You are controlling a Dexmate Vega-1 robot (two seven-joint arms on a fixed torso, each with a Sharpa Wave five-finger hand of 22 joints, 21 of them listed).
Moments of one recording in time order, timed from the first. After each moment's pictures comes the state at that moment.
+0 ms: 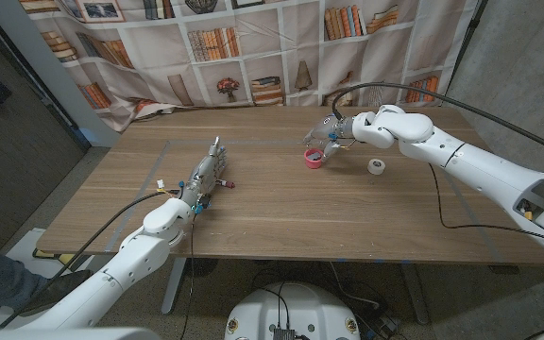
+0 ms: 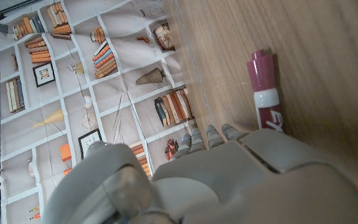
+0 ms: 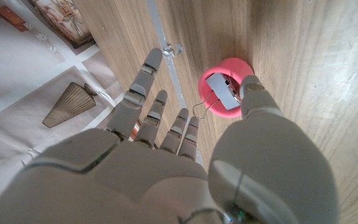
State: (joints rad) left arm 1.07 0.63 0.35 -1.54 -0.67 -0.22 0.02; left_hand 0.38 0.11 -0.24 0.10 0.29 -0.08 0.06 0.21 0.18 -0.06 0.02 0.22 0.18 -0.09 0.03 0.19 0.18 -0.17 0.03 0.22 0.18; right arm -0.29 -0.74 -0.91 -1.55 -1.04 0.25 0.44; right_hand 0.80 -0.10 0.40 -0.15 0.26 0.21 -0.21 0.29 0.20 0.28 -0.21 0.24 0.19 0.39 -0.04 0.21 0.19 0.81 0.03 0.29 0.18
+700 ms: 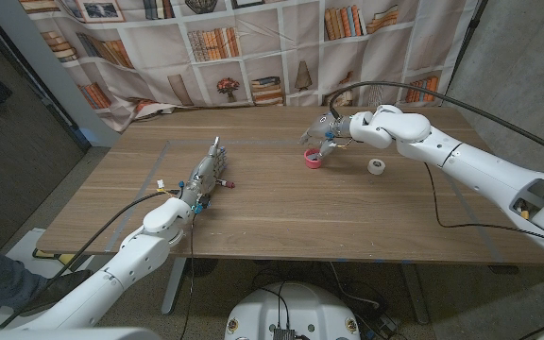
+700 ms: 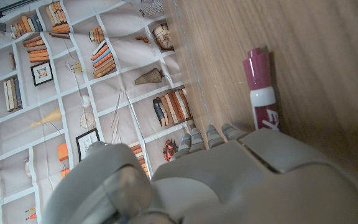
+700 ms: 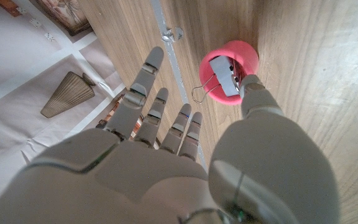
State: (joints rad) left arm 1.06 0.63 0.35 -1.52 -0.68 -0.22 0.01; left_hand 0.38 0.11 -0.24 0.10 0.28 -0.07 0.06 0.21 0.18 -0.05 0.01 0.21 0.18 -0.09 0.04 0.19 0.18 -0.17 0.03 0.22 0.18; right arm -0.28 -0.72 -0.92 -1.54 -1.04 0.25 0.40; right_hand 0.81 -0.09 0.40 -0.14 0.26 0.28 -0.22 0.31 0.20 0.35 -0.21 0.25 0.19 0.43 -0.05 0.21 0.19 0.82 0.02 0.28 0.18
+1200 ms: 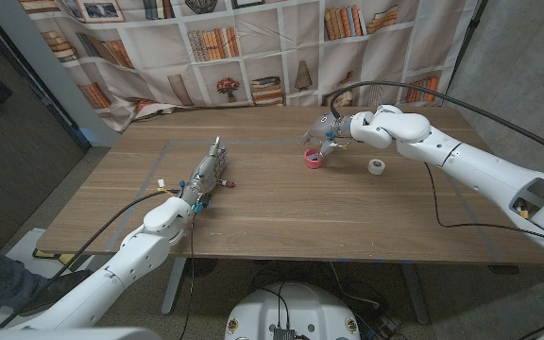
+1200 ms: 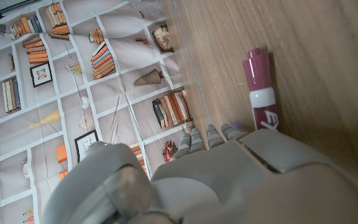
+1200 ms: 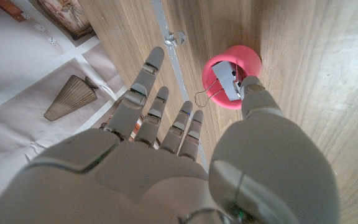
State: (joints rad) left arm 1.05 0.63 0.36 -1.51 -0.68 -0.21 0.00; left_hand 0.38 0.11 -0.25 0.10 0.28 -0.07 0.06 0.21 0.18 -0.05 0.01 0.21 0.18 -0.09 0.04 0.19 0.18 -0.17 0.03 0.22 0.18; right arm -0.28 -0.72 -0.92 -1.53 -1.04 0.24 0.40; right_hand 0.81 -0.08 0.40 -0.14 0.26 0.30 -0.22 0.31 0.20 0.40 -0.21 0.26 0.19 0.46 -0.05 0.21 0.19 0.83 0.02 0.28 0.18
